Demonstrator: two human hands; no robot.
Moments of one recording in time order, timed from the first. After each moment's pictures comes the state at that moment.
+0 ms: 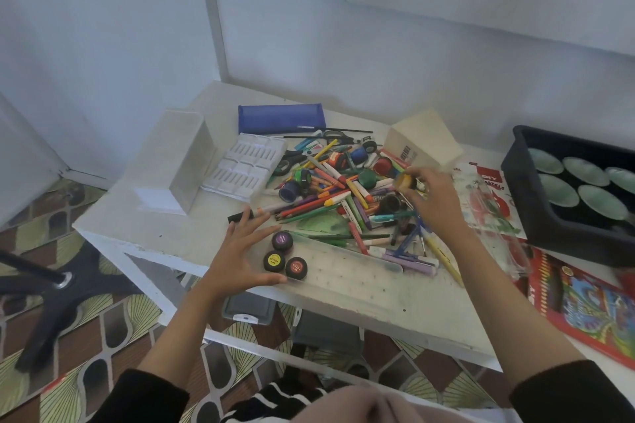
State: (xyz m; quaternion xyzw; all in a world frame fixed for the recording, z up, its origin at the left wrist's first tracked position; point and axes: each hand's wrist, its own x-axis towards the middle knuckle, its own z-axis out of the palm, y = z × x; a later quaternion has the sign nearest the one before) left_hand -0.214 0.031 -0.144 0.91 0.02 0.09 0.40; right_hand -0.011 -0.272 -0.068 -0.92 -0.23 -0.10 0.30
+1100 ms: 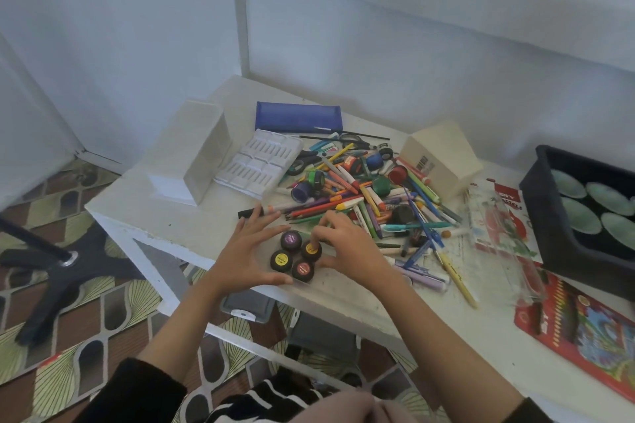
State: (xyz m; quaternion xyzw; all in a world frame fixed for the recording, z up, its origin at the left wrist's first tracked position) left_hand -0.212 0.035 -0.150 0.91 0.02 0.08 0.41; right_hand -0.105 -0.169 -0.087 -0.85 -0.50 0.04 0.17
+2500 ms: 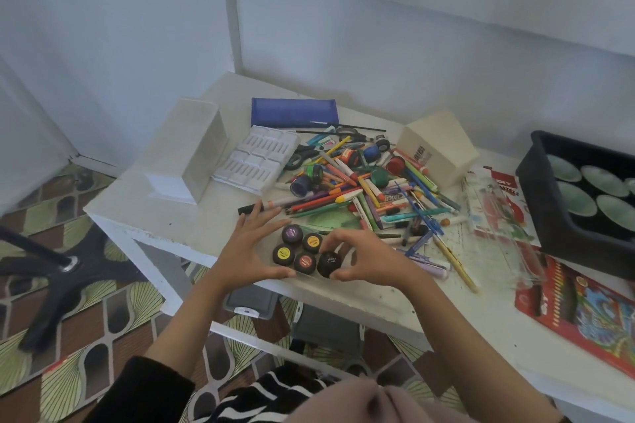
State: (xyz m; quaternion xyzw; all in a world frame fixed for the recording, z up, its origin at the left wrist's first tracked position) left_hand -0.213 0.033 -0.149 0.91 0.02 0.08 0.40; right_hand -0.118 -0.196 -0.066 -0.82 -0.39 0.30 0.30
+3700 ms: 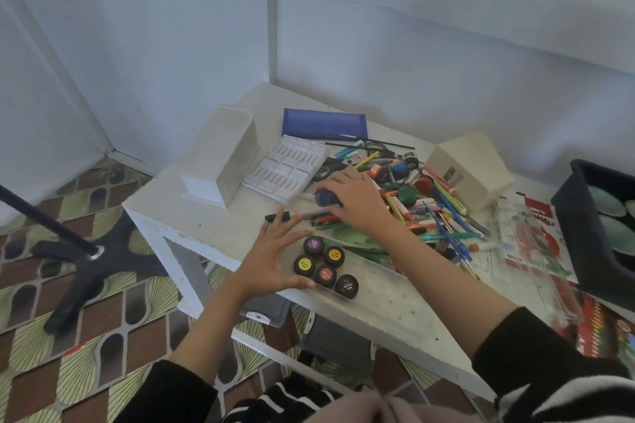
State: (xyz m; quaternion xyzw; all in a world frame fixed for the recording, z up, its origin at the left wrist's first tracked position) left_hand -0.217 0.036 -0.148 0.91 0.01 0.08 0.40; right_hand -0.048 -0.101 -0.066 -0.85 -0.52 -0.05 0.08
